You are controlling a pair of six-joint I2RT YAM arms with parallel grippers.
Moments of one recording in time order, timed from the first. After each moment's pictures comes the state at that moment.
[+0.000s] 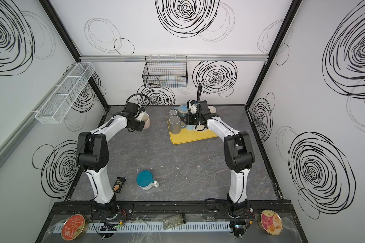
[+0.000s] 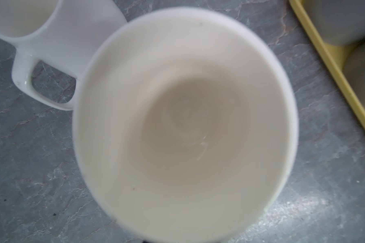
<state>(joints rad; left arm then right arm) -0.11 1.99 1.56 -0.65 -0.02 0.22 0.36 1.98 1.55 -0.31 -0.42 0.30</state>
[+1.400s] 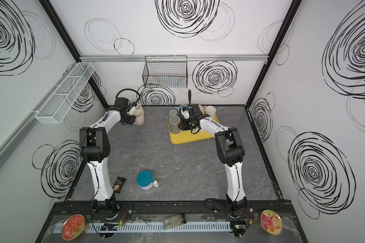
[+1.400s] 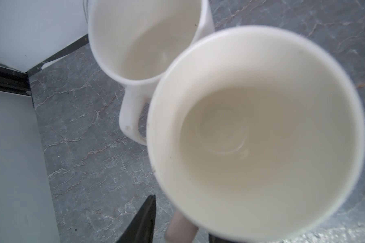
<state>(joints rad) 0.04 2.18 1.78 -0.61 -0.04 0.39 0.42 2.13 1.63 -0.40 -0.45 0.16</state>
